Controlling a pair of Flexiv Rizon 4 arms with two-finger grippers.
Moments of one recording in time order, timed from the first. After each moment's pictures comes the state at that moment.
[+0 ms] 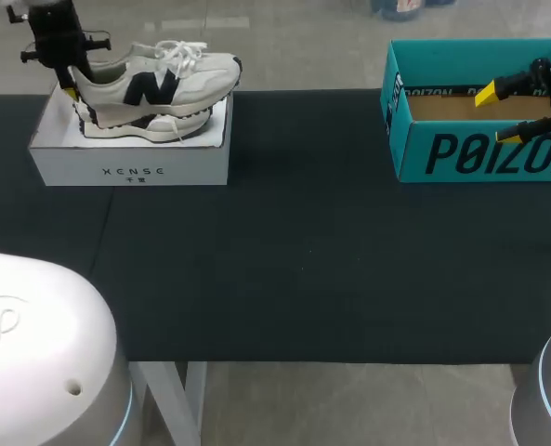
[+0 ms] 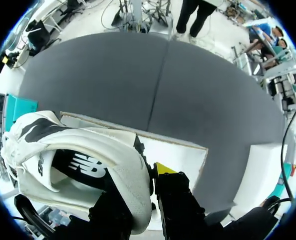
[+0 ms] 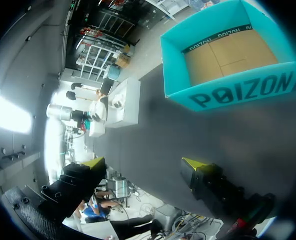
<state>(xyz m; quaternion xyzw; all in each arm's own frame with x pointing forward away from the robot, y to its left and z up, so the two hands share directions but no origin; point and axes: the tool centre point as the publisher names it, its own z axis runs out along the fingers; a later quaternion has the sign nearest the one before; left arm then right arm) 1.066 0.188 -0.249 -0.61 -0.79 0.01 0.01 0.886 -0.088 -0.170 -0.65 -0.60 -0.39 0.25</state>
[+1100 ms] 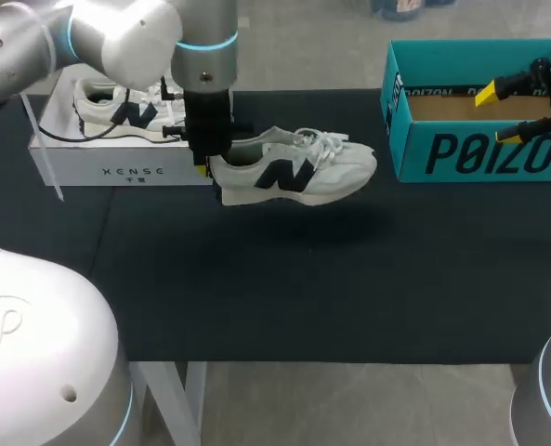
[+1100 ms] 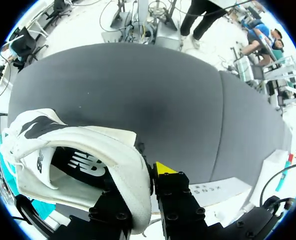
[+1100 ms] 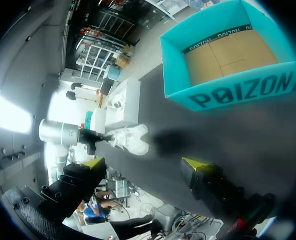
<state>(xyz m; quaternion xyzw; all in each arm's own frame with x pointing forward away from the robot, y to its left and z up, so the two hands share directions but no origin) 0.931 -0.049 -0.310 -0.65 -0.76 -0.02 0.02 0.886 -0.088 -0.170 -0.65 -0.60 -0.39 0.25</state>
